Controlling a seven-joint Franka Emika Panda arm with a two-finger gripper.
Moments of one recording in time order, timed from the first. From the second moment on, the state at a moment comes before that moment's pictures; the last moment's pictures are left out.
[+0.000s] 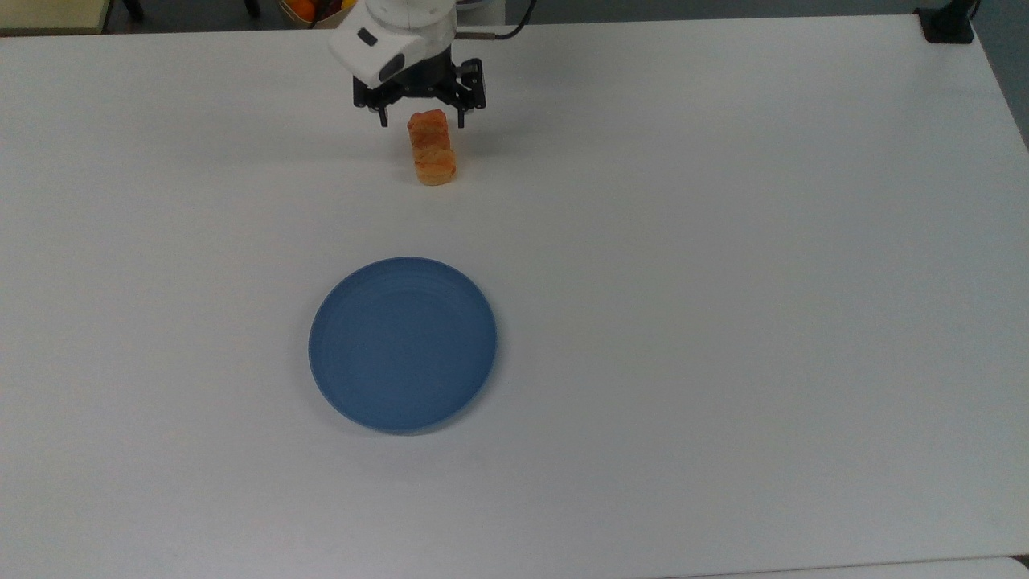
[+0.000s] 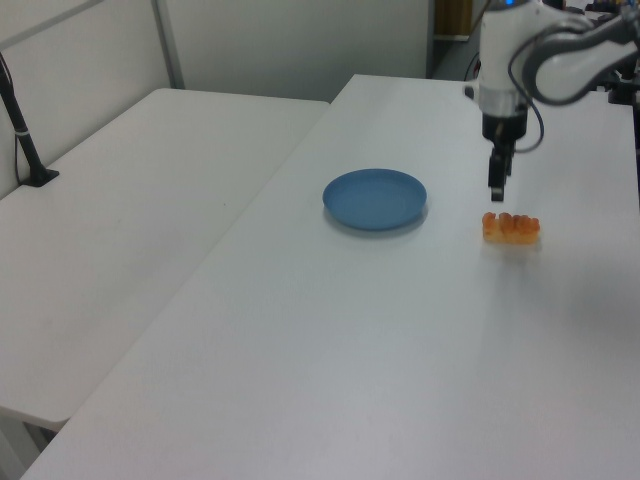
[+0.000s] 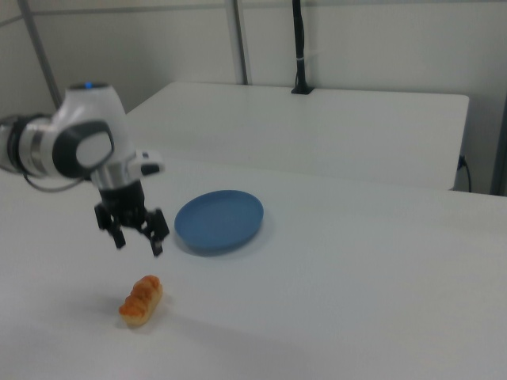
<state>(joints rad) 0.14 -0.01 -0.07 -2.12 -0.06 2.06 0.00</state>
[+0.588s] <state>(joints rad) 0.11 -0.05 -0.09 -1.64 0.09 1.58 0.04</state>
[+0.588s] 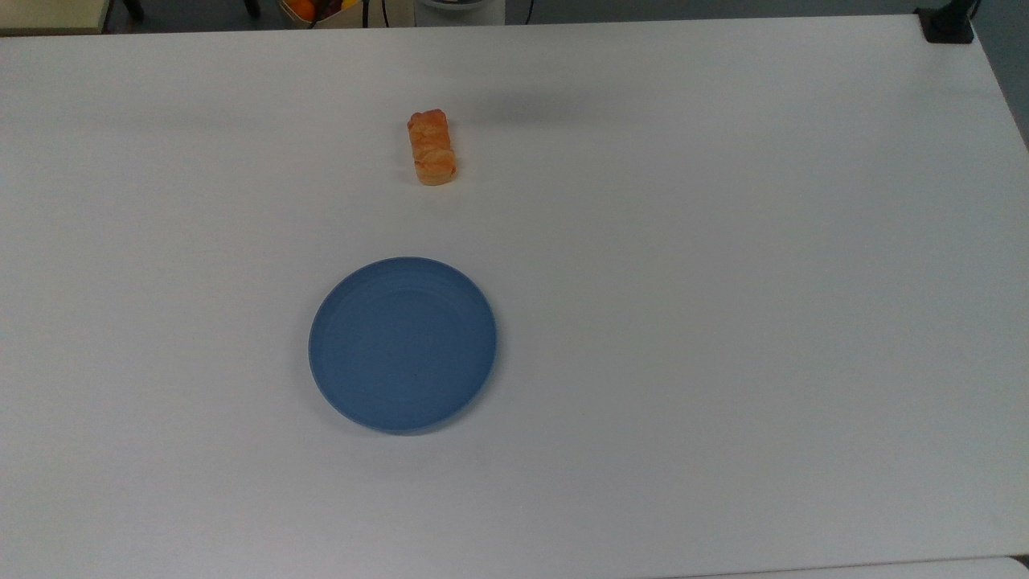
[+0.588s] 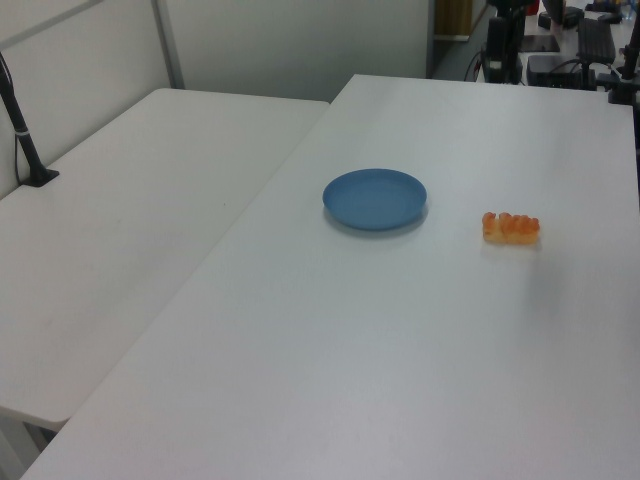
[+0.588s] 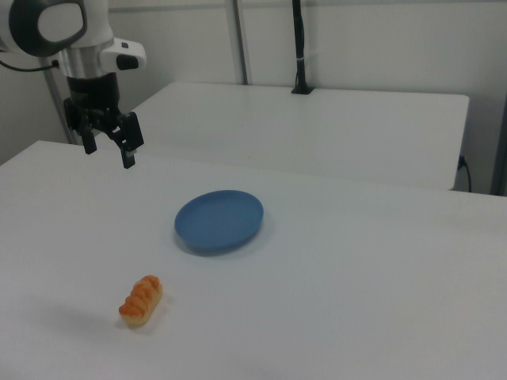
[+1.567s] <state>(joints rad) 0.10 0.01 -0.09 -1.64 0.04 1.77 -0.17</state>
